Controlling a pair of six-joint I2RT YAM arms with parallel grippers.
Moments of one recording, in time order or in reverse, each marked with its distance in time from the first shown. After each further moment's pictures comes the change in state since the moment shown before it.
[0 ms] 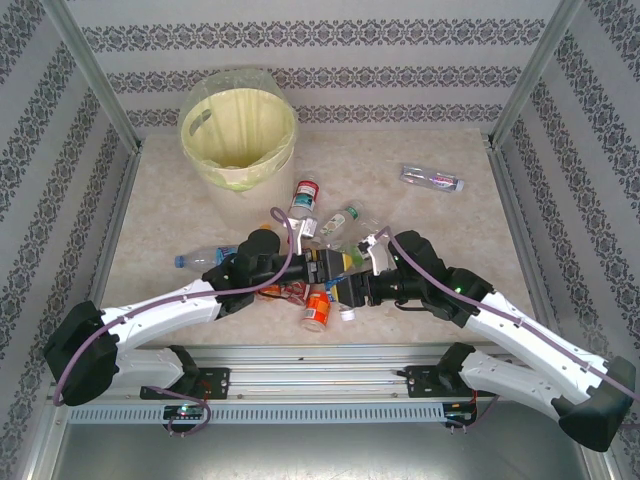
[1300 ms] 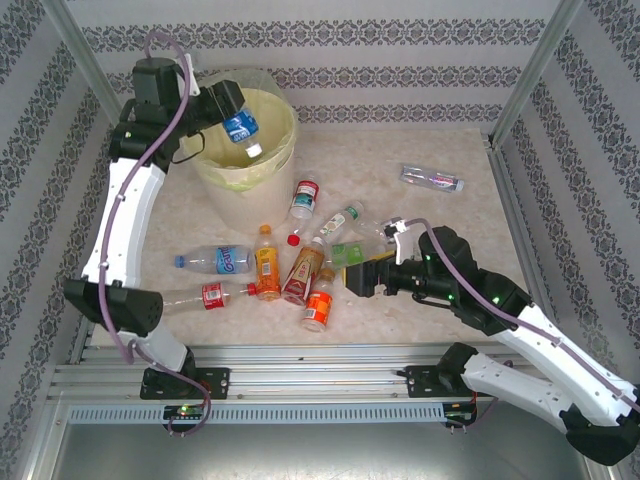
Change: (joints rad) left arm 0.734 0.448 1.344 -1.037 -0.082 0.427; right arm 0.000 -0.126 0.146 -0.100 0.188 -0.008
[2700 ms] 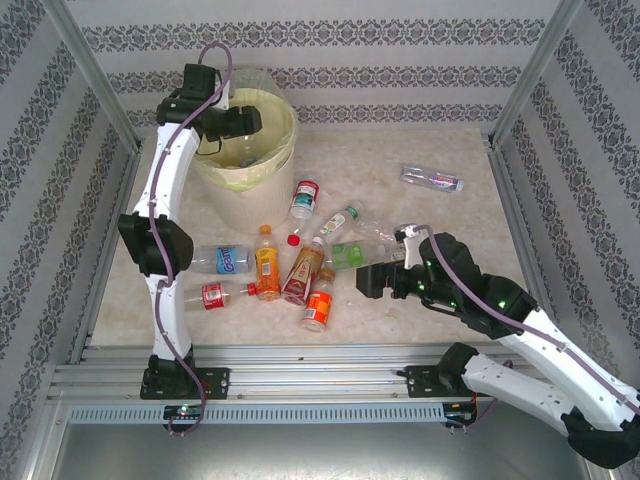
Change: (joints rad) left arm 0.017 0.498 0.376 -0.311 -0.043 0.243; right arm 0.000 -0.024 -0.008 -0.154 0.172 0.008
